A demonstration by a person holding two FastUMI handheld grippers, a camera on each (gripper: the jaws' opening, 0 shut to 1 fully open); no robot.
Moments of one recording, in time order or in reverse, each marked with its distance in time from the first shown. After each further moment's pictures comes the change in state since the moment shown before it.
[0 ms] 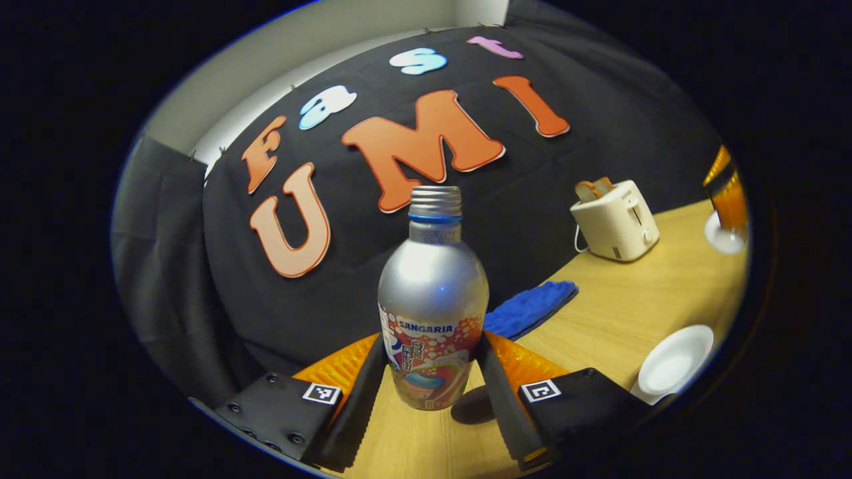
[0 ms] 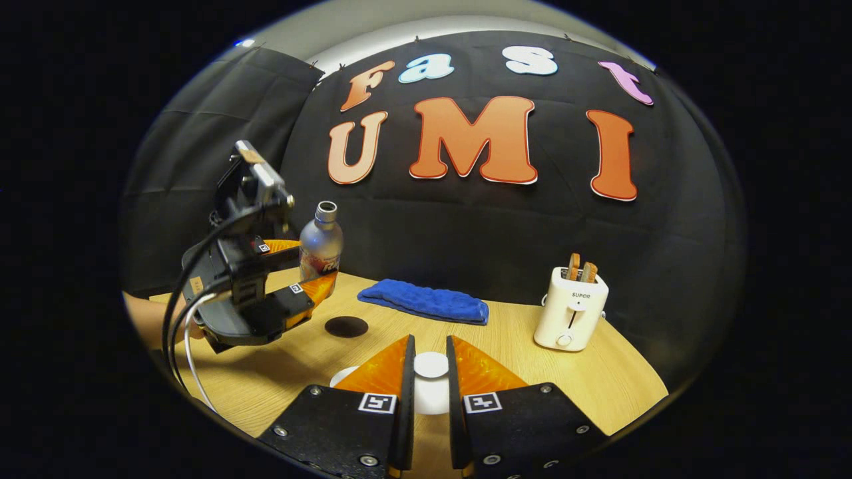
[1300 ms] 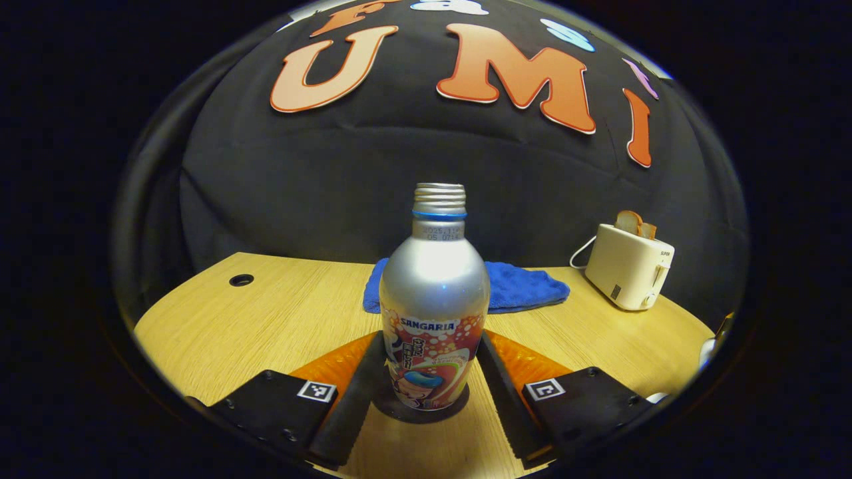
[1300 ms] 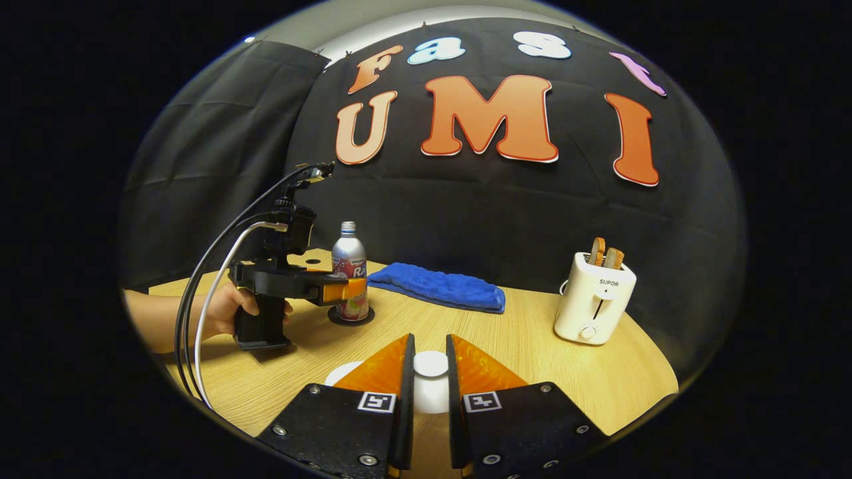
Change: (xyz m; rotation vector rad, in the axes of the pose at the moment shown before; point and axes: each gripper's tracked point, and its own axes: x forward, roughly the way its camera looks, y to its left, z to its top) left arm 0.062 -0.033 -0.117 -0.513 0.364 -0.155; right arm 0.032 0.018 -0.030 -0.009 0.079 0.068
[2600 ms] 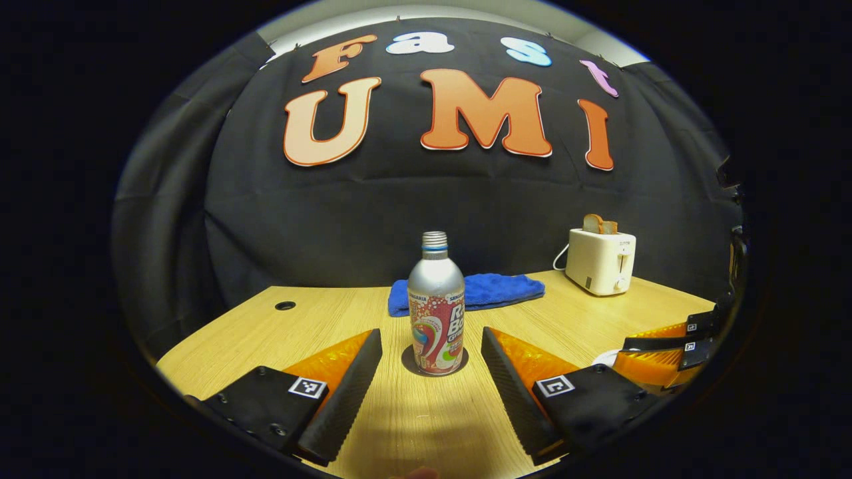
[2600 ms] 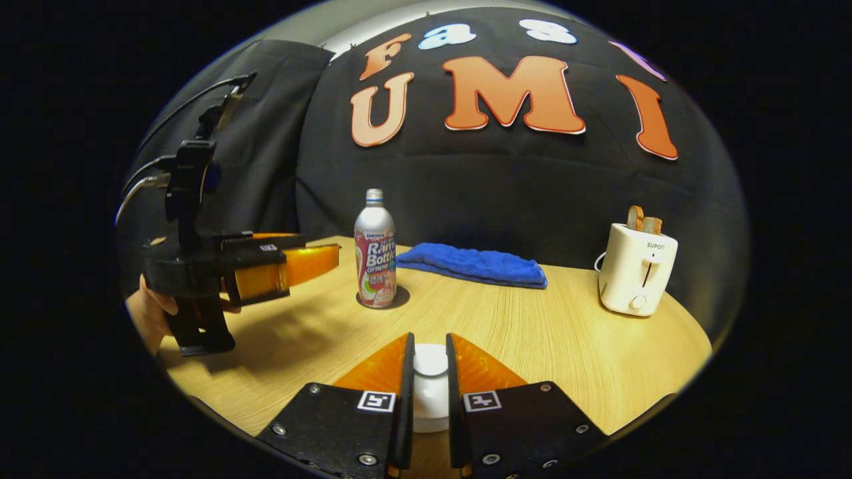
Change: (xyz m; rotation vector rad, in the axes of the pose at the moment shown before) left arm -0.131 0.001 0.011 0.110 -0.159 0.021; right arm 0.030 0.055 -0.042 0.056 0.032 0.066
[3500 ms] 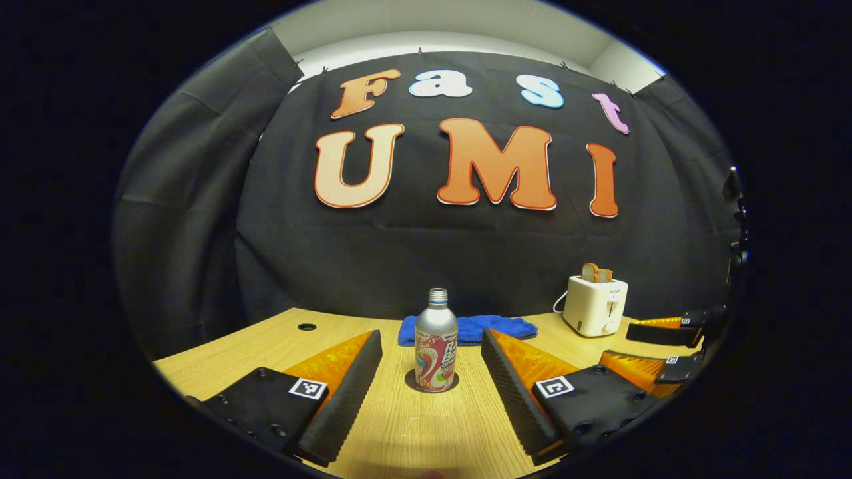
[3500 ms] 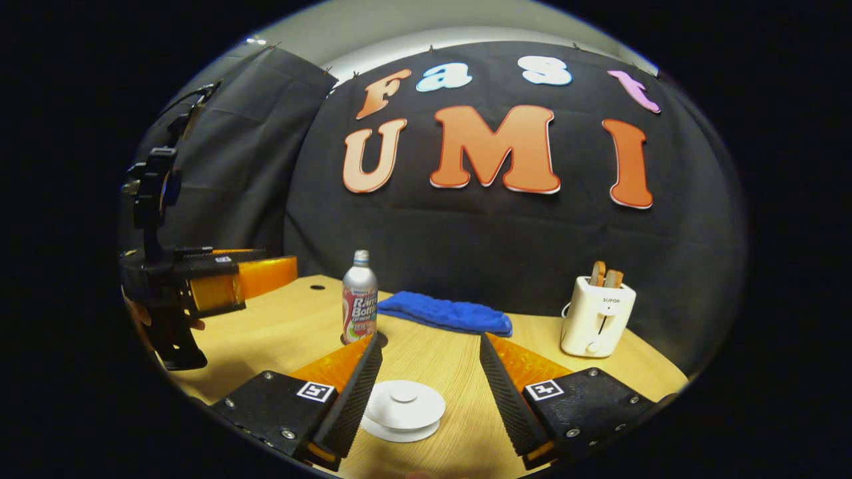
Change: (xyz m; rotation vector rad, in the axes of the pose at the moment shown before) left arm -0.072 0.001 0.064 -0.057 -0.172 0.099; right arm -0.050 -0.025 0.080 -0.064 -0.250 -0.108
